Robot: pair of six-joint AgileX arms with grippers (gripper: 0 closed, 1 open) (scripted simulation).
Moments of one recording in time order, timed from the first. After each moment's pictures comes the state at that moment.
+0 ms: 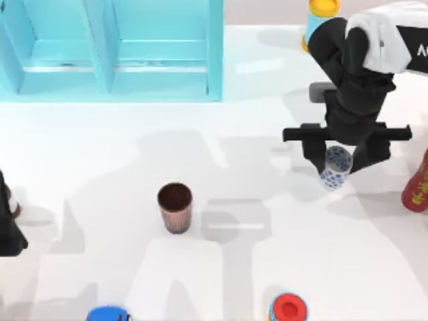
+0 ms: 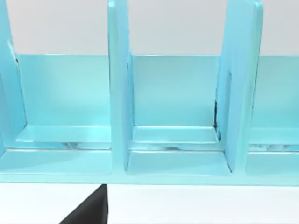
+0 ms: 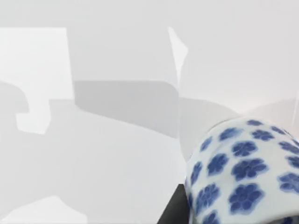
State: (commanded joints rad) left arm 0.00 0.00 0.00 0.00 0.00 0.00; right arm 0.37 2.18 1.62 -1.02 0.00 0.39
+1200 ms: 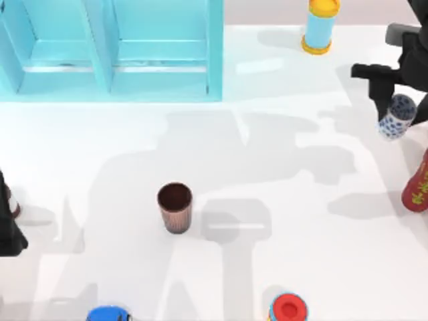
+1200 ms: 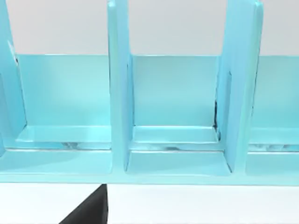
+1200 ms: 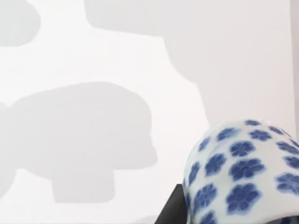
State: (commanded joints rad) left arm 0.00 0.00 0.00 0.00 0.00 0.00; right arm 0.14 2.12 1.79 -1.15 -0.03 0.35
